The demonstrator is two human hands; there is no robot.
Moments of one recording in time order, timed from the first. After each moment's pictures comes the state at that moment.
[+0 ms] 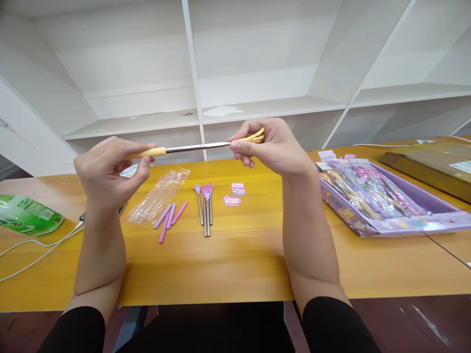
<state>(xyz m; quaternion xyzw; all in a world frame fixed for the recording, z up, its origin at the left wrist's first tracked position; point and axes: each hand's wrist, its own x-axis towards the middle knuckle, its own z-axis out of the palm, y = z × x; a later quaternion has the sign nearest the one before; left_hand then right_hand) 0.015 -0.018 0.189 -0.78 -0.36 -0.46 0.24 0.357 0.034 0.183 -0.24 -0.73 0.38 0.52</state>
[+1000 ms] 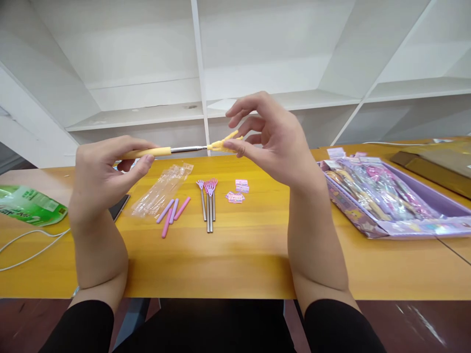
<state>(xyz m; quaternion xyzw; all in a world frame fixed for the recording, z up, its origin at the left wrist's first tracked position) 0.014 -0.028 0.198 -0.81 -0.36 -0.44 0.15 0.337 0.012 0.187 -0.22 -0.78 0.22 0.55</state>
